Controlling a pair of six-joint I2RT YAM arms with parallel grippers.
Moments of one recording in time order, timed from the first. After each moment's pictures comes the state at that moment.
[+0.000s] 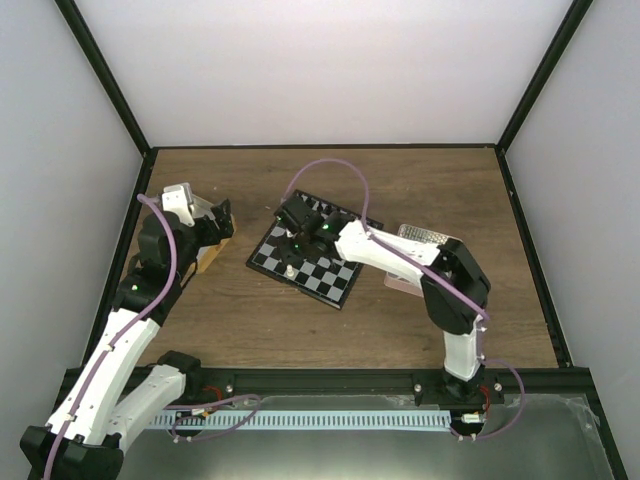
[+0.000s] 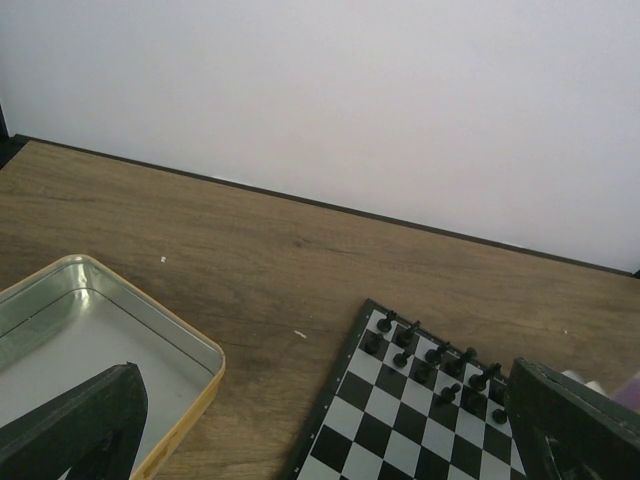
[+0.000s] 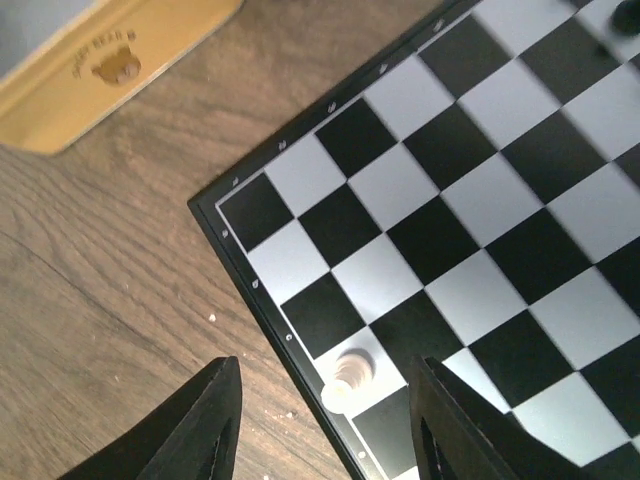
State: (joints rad) left arm -0.29 0.79 0.82 -0.32 -0.14 -0.38; right arm 0.93 1.92 1.54 -0.59 0.02 0.44
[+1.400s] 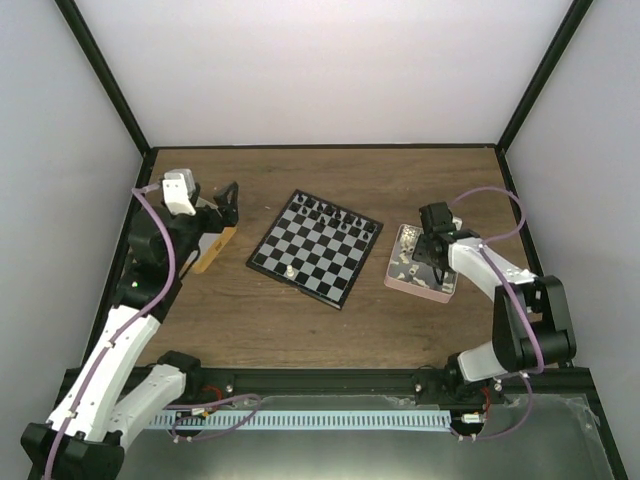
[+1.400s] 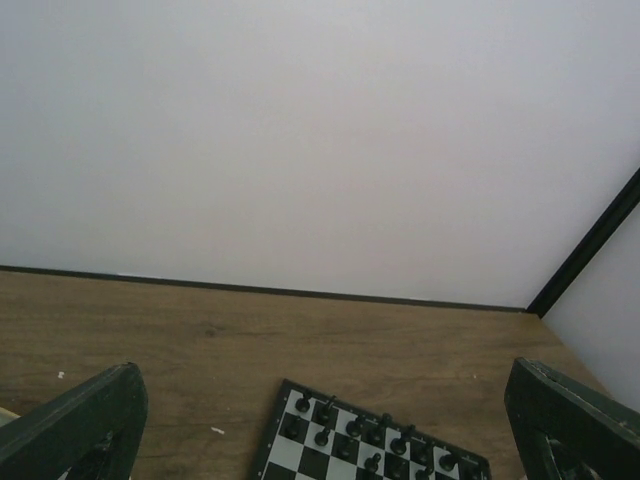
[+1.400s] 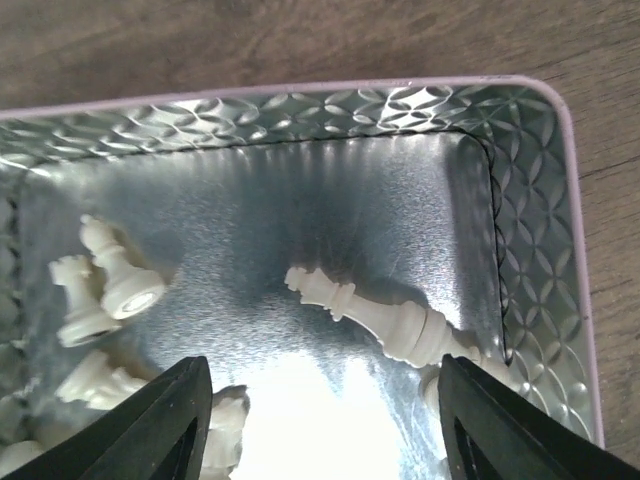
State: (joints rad) left arm -0.29 0.80 0.84 -0.10 0.01 -0.33; right arm 0.20 1.43 0.83 -0.52 0.28 0.54
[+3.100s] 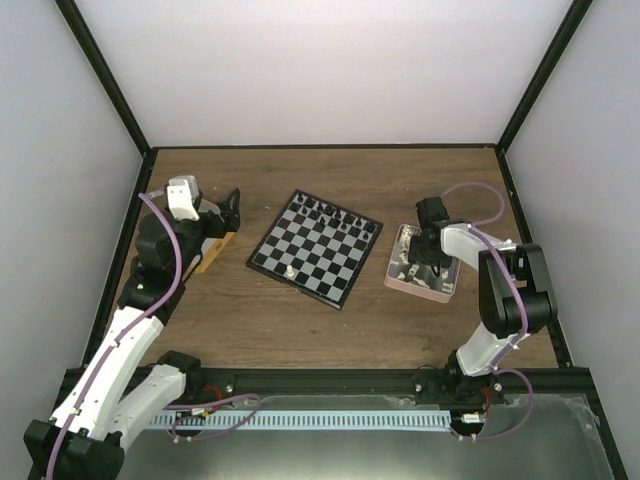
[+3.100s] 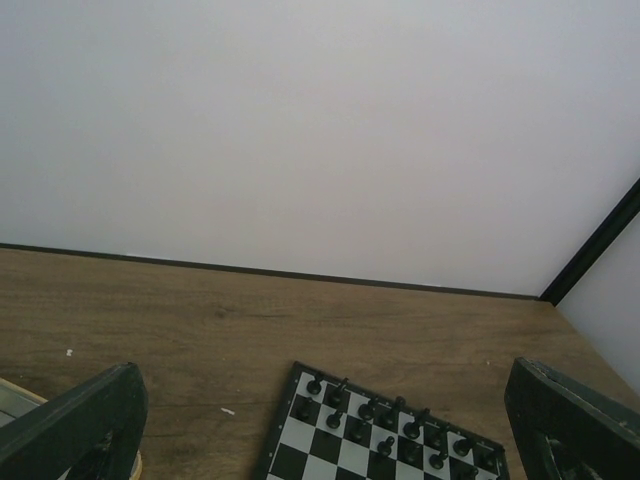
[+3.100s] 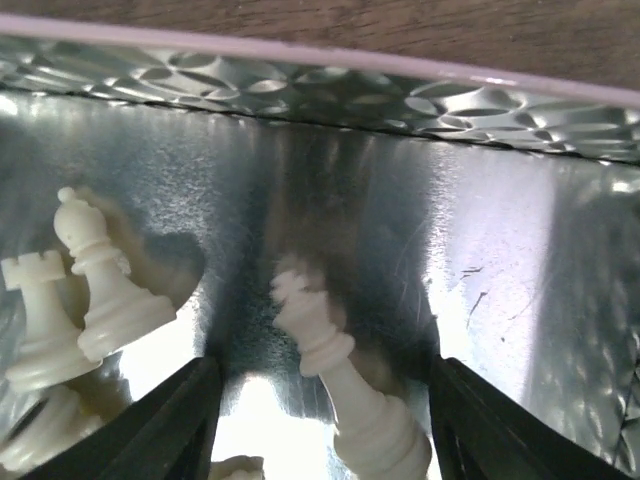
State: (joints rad) left arm -0.29 0.81 0.77 -0.06 0.00 -0.33; right arm 0.16 1.66 0.92 -0.51 0.16 0.32
